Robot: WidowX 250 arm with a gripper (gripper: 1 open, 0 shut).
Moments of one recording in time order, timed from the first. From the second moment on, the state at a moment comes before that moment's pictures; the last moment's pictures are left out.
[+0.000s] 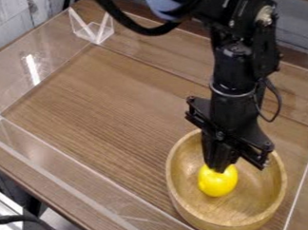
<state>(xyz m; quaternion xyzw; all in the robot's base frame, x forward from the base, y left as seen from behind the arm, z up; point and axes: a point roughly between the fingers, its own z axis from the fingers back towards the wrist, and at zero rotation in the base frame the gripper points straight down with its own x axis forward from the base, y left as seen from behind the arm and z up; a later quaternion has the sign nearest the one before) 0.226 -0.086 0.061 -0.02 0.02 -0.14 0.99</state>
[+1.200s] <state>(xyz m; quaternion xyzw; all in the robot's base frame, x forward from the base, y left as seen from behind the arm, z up) 0.220 -0.080 0.039 -0.02 0.02 -0.16 0.99</state>
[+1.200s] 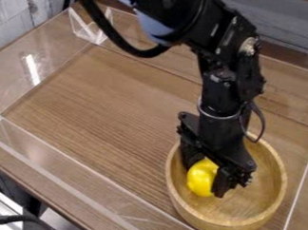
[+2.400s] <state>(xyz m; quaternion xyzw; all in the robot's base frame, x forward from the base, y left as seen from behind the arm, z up) 0.224 -0.084 0.038 -0.03 0.00 -0.18 0.98</state>
